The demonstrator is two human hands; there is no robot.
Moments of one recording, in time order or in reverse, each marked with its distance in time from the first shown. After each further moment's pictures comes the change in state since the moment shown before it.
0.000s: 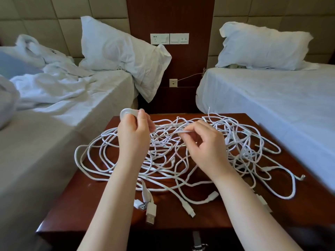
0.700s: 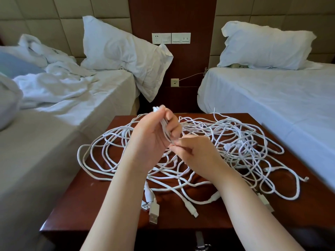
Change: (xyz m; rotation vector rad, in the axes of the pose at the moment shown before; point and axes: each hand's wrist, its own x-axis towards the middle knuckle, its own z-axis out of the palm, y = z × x) left_hand -0.008 0.024 0.001 -1.046 -0.678 -0.349; right_hand -0.002 -0.004 0.008 0.036 -0.467 0.151
